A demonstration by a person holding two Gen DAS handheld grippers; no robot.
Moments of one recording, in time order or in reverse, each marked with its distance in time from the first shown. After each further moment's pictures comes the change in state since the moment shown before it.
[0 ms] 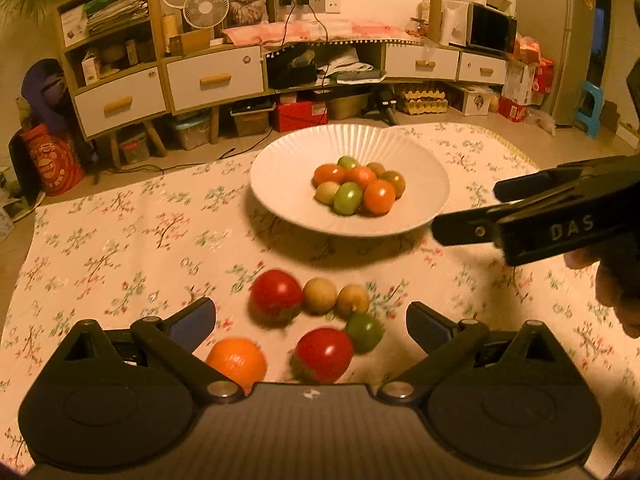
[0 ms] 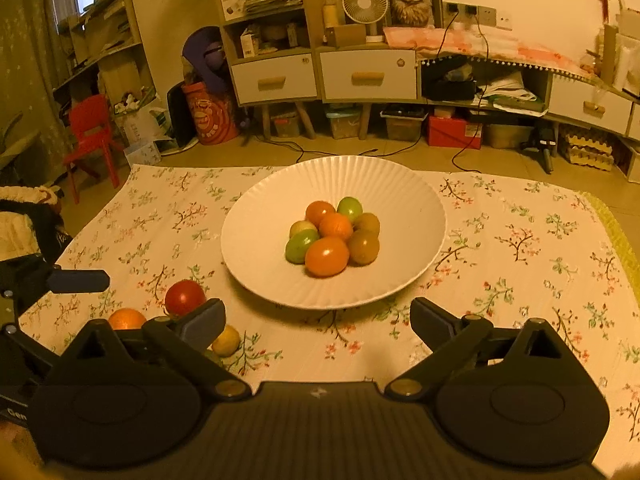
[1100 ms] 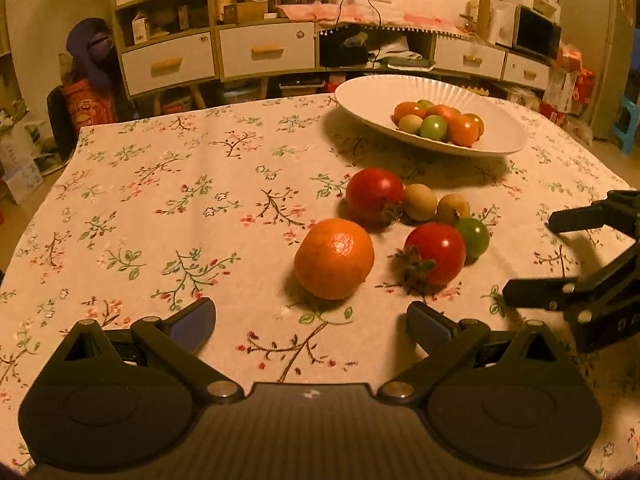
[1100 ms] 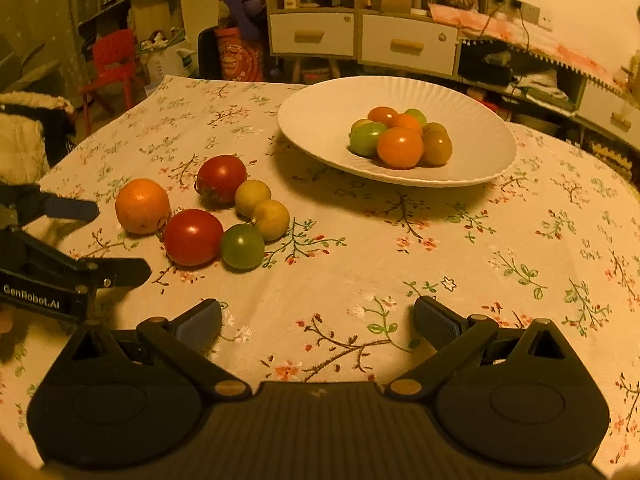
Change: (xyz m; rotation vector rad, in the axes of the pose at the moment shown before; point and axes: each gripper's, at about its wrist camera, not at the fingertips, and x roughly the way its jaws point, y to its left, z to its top) left arm 0.012 0.048 -0.066 -0.105 0.010 0.073; right arm 0.019 0.045 -0.064 -0.173 0.078 -0.006
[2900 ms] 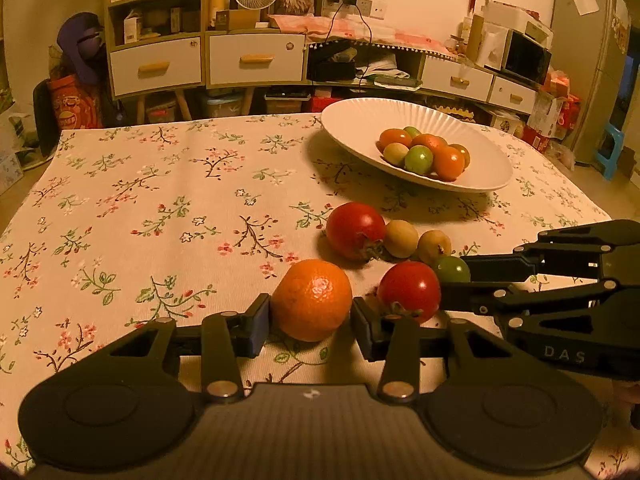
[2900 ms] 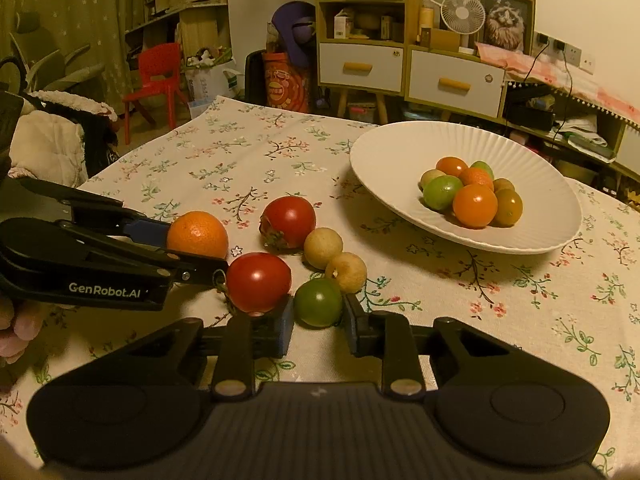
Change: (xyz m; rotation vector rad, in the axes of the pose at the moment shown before) left arm 0.005 0.000 0.016 -0.040 -0.035 -0.081; right arm 0.004 0.027 0.016 -0.063 -0.086 0.099
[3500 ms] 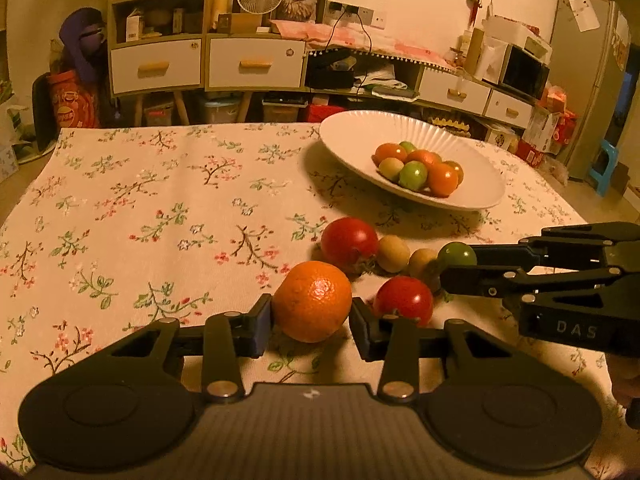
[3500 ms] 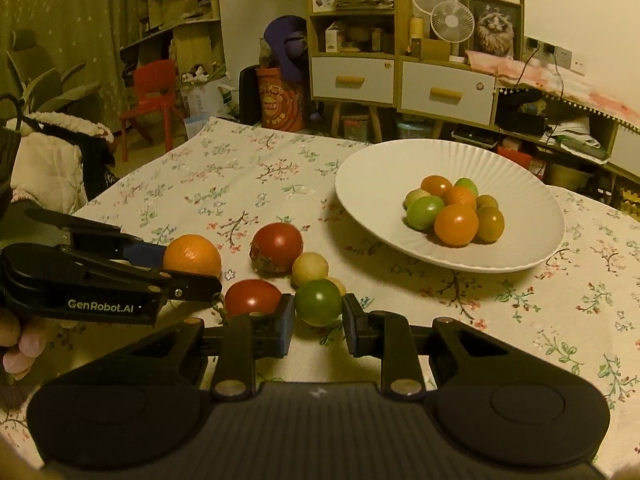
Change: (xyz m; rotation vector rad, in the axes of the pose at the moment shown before) left arm -0.006 0.003 0.006 -0.039 -0.020 -0.031; right arm -0.011 -0.010 0.011 0.036 -0.040 -0.002
